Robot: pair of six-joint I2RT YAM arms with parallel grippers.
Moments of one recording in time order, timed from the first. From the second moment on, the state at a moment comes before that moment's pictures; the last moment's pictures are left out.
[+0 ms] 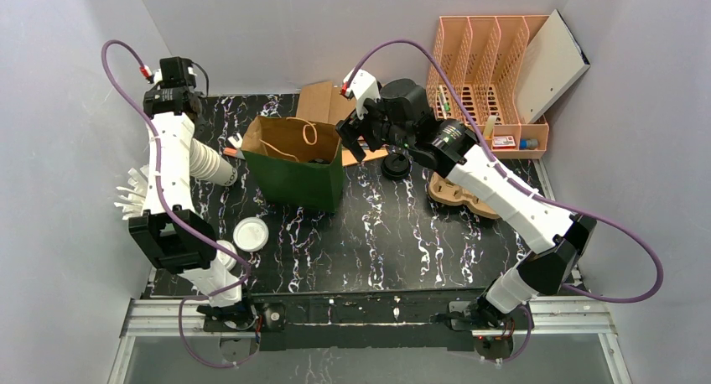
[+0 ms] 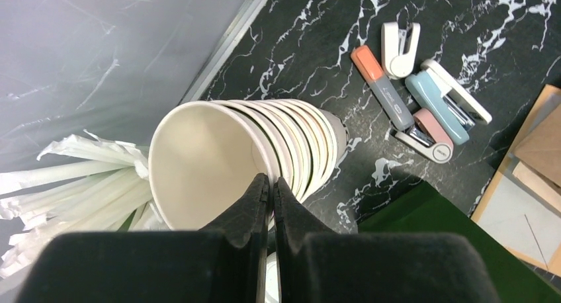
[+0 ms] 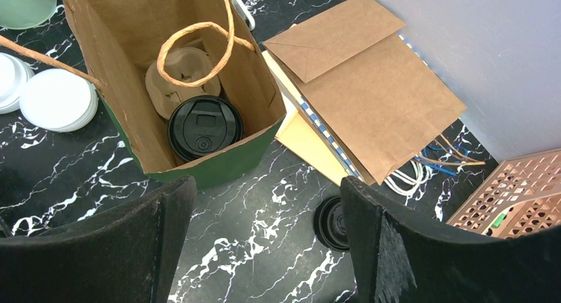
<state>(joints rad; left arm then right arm) 0.16 1.65 1.84 -1.10 -0.44 -0.31 0.85 1.55 1.72 -0.59 0.00 -0.18</state>
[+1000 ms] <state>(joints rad) -0.16 1.65 1.82 -1.30 -0.64 -0.29 0.85 1.49 1.64 -0.51 0.01 -0.16</state>
